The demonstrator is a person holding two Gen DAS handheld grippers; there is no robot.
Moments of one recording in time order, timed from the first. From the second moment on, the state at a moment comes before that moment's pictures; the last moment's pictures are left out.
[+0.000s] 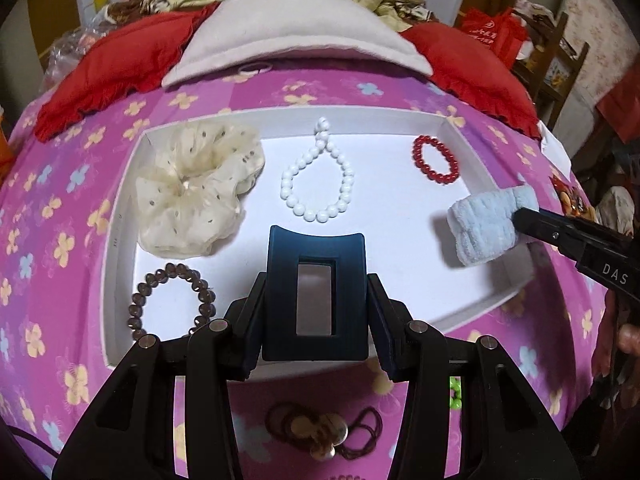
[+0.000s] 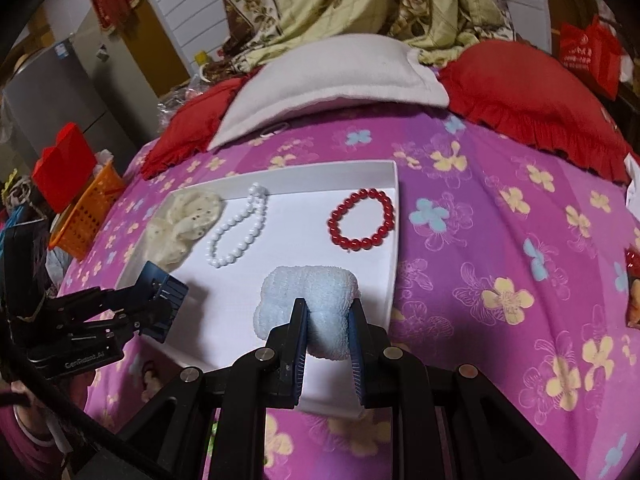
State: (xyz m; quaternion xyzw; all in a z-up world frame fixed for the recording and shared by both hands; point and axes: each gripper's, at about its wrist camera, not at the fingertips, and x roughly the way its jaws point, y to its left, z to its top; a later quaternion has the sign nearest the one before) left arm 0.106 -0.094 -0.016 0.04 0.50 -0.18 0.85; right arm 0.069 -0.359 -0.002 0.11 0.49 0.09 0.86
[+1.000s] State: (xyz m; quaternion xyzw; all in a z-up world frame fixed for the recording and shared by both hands) left arm 0.113 -0.079 -0.021 0.00 0.49 -0.15 0.86; right arm 0.062 -0.348 -0.002 0.07 0.48 0.09 0.87
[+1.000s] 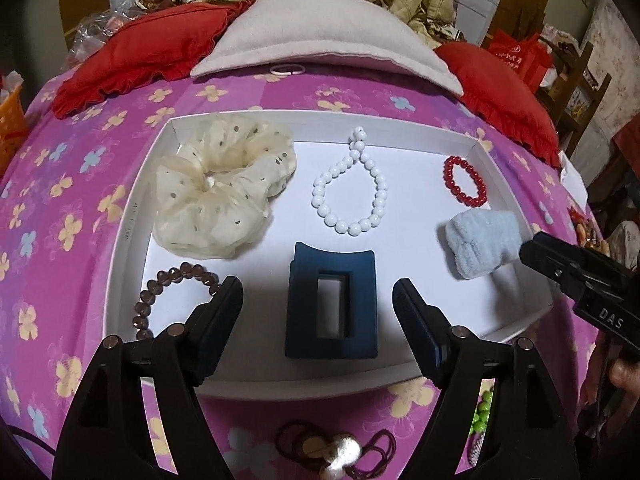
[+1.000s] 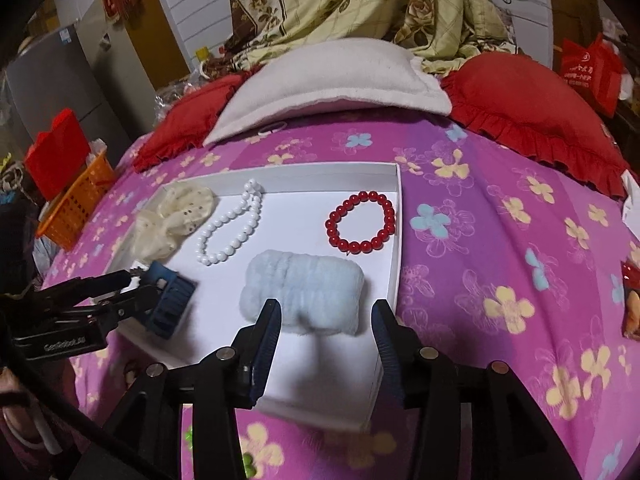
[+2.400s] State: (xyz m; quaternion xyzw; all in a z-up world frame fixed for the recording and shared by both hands) left arm -0.012 -0.042 0.027 0.04 0.41 -0.11 0.91; right arm -0.060 -0.300 0.038 0.05 0.46 0.12 0.88
